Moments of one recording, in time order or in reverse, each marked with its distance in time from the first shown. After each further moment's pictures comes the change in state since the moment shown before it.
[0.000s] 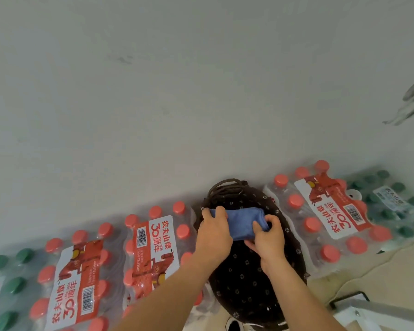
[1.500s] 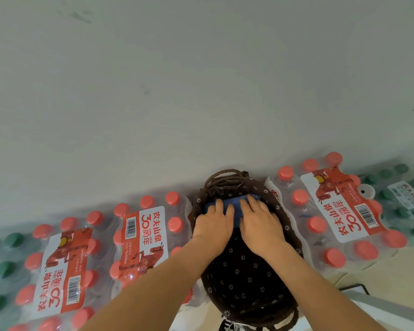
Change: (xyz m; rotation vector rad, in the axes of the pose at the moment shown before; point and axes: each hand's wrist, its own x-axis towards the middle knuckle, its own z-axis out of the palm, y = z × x) left_hand 0.028 -0.006 0.031 0.567 -0.093 0.223; right_hand 0.041 -0.006 -0.003 -1.509 -0.328 -0.736
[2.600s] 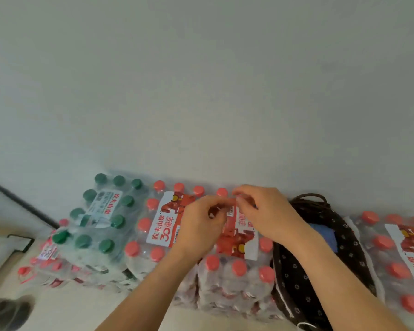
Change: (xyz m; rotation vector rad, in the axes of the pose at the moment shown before) left_hand -0.227 -0.138 -0.061 -1.213 0.751 -0.344; right_hand -0.062 -0.234 -0.123 0.262 0.018 -0.488
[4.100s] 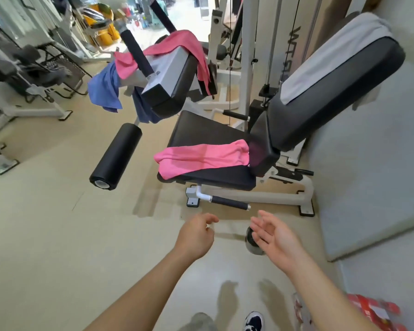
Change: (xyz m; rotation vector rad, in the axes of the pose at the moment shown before) left_hand -0.386 -0.395 -0.679 0.188 1.035 -1.252; right_hand 0.095 -0.705 0.672 0.812 -1.339 0.425
